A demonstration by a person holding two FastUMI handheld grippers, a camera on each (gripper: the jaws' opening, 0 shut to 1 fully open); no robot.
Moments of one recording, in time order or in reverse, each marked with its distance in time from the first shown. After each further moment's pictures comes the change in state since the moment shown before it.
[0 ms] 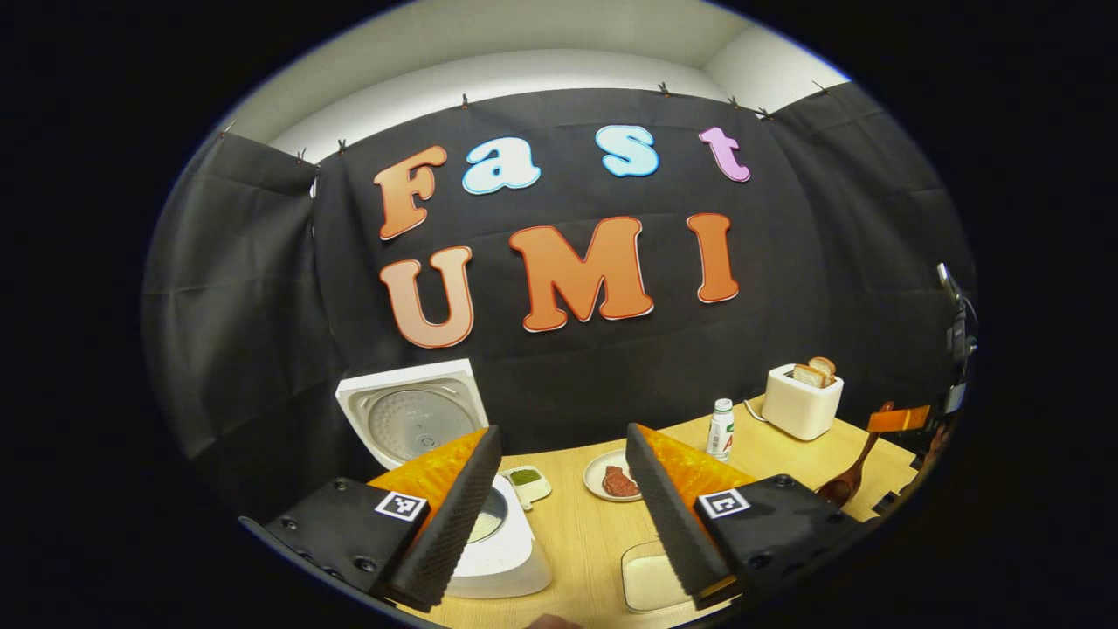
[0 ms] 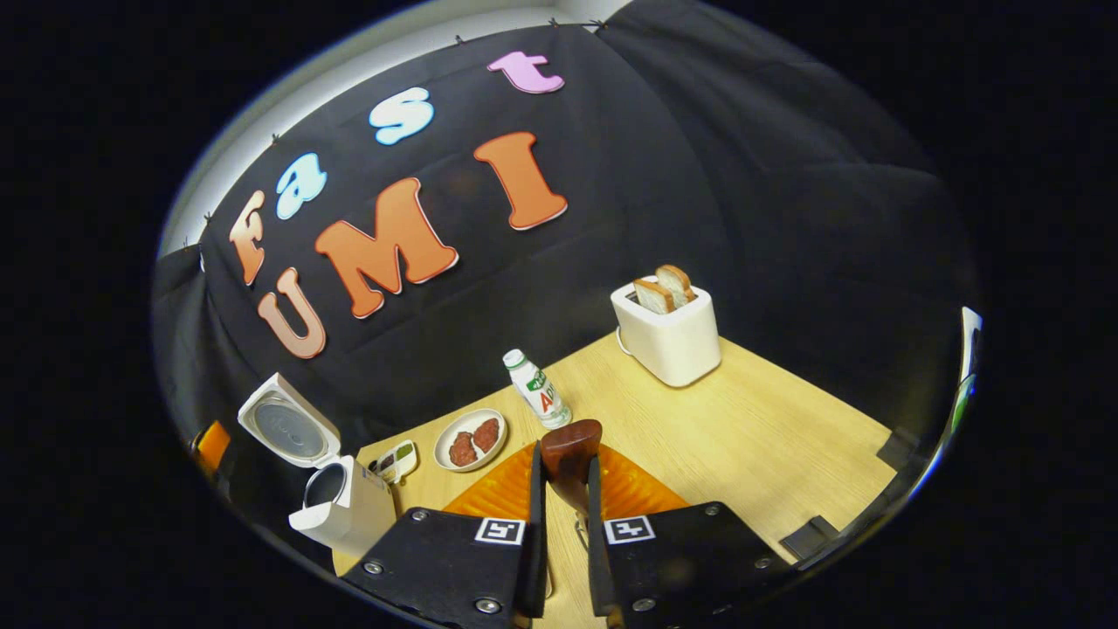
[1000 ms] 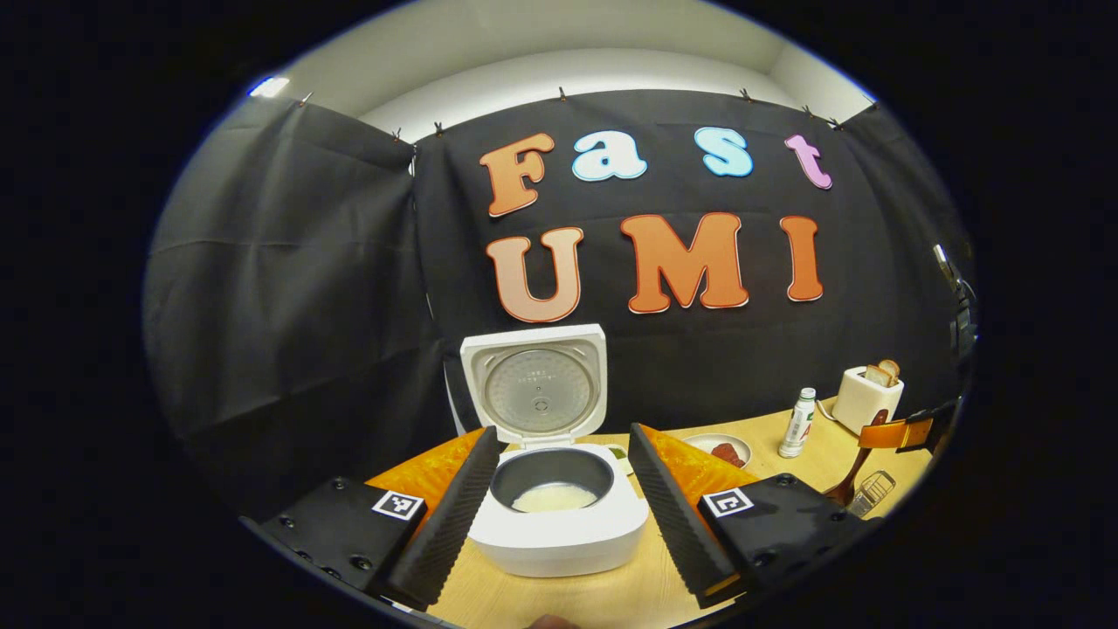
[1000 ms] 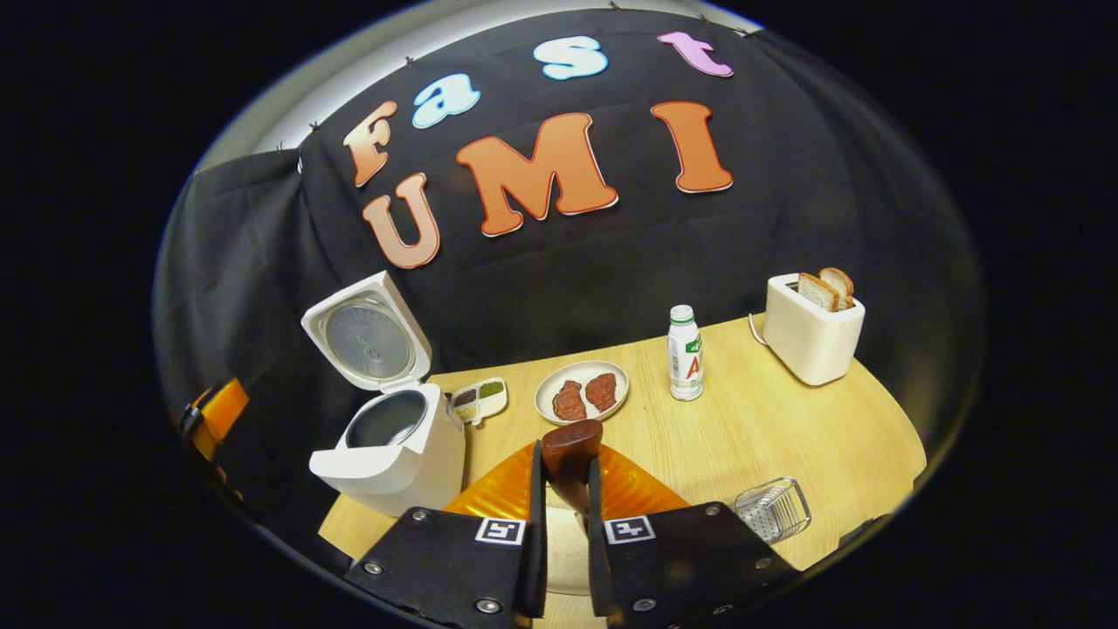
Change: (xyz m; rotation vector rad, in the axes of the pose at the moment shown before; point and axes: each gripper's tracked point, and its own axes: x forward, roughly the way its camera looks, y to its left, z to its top) left arm -0.055 0.128 -0.049 -0.062 0.032 0.249; right arm 0.014 0.156 -0.093 -0.280 0.134 0.250
